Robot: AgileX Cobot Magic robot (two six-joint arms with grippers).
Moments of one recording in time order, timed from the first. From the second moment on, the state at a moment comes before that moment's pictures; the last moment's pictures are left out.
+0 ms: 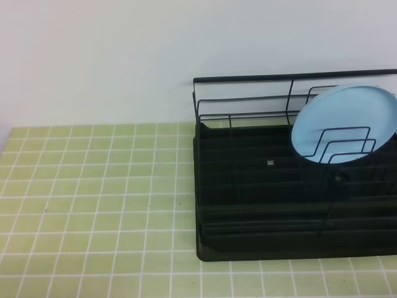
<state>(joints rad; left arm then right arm) -0.18 -0.01 0.00 -0.07 0.33 -0.12 0.05 -0.01 0.00 -0.11 0.24 0.11</state>
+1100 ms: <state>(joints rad) -0.18 -0.01 0.00 -0.07 0.33 -0.12 0.05 -0.01 0.00 -0.09 0.32 0.06</state>
